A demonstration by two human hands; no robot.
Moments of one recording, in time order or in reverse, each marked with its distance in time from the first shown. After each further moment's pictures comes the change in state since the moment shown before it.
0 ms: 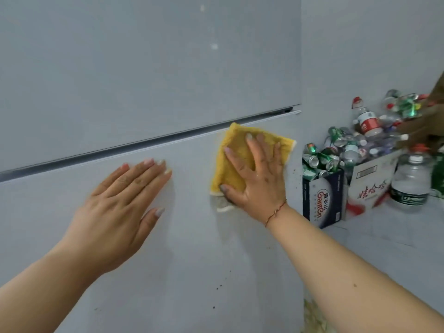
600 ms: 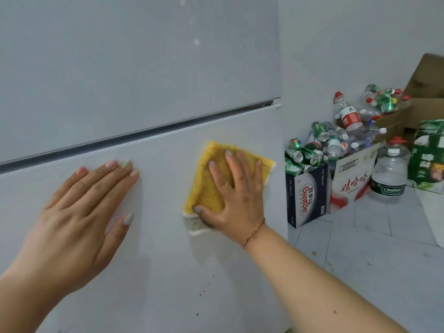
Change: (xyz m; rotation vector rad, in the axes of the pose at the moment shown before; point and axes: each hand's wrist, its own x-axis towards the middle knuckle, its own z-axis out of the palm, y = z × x) left_hand 0.002 0.003 0.016 -0.073 0.114 -0.034; right_hand -0.032 -0.018 0.005 0.036 -0.036 0.109
